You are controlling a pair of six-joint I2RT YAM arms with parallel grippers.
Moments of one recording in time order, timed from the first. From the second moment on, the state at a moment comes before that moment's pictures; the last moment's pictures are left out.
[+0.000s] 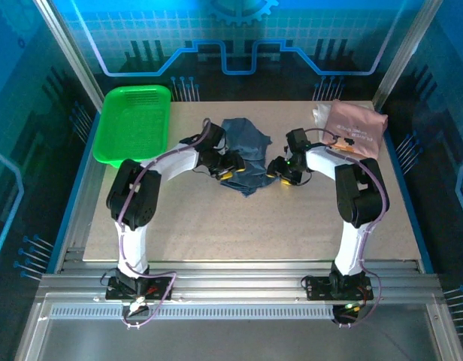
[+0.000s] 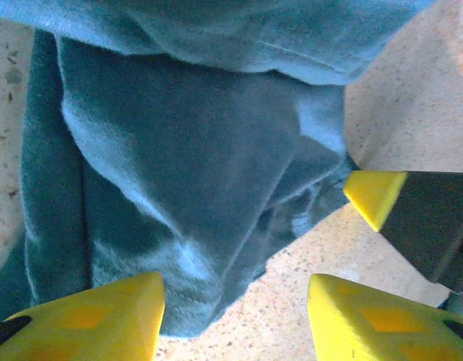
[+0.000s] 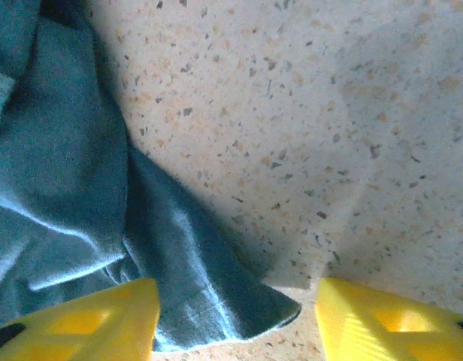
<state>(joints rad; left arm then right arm) -0.43 2.01 1.45 -0.50 0.45 -0.75 0.25 1.94 1.26 -0.54 -0.30 0.60</state>
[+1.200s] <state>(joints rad) -0.42 1.80 1.72 -0.61 0.28 -0.61 0.21 1.56 1.44 -0.59 -0.33 0.45</state>
